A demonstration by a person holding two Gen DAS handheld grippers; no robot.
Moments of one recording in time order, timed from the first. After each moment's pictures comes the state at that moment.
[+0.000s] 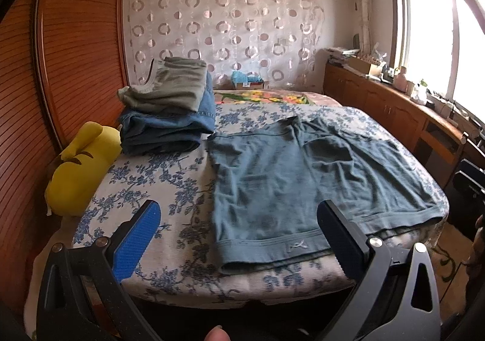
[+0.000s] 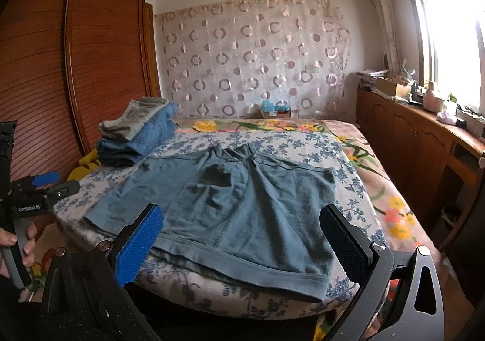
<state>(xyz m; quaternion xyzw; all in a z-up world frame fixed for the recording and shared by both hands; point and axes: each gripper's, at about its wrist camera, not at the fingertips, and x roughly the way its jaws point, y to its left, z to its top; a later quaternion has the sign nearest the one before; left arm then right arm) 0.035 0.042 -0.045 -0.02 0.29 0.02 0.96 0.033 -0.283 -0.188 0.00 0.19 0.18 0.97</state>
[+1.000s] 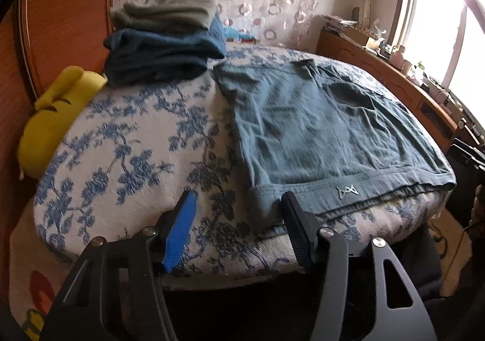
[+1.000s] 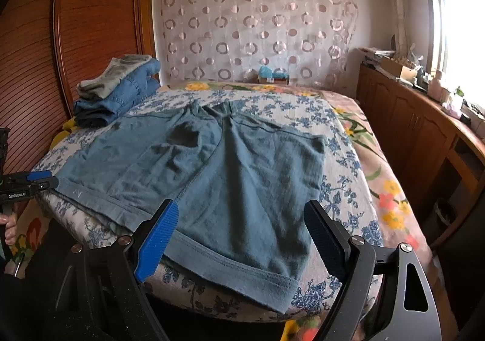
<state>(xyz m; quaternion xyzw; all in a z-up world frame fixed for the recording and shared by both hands) 0.052 0.085 -0.117 -0.05 0.38 -0.02 0.92 0.049 -0.294 -0.185 -0.04 0.26 0.18 0.95</state>
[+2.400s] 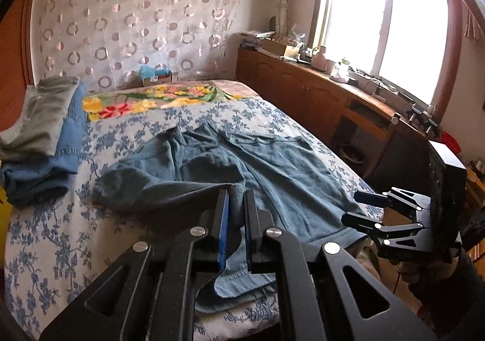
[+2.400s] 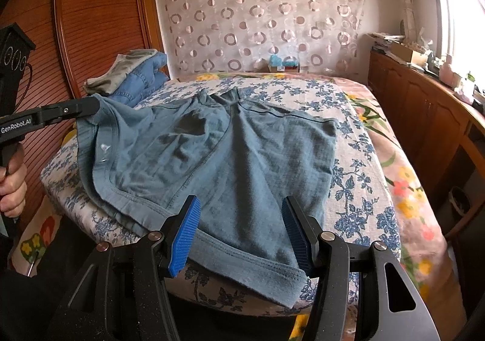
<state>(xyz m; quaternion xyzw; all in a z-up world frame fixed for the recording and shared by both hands) 0.110 -0.048 -0.025 -0.01 0.32 -0.20 0.93 0.057 -0.312 -0.172 -0.02 0.28 0.20 0.94</state>
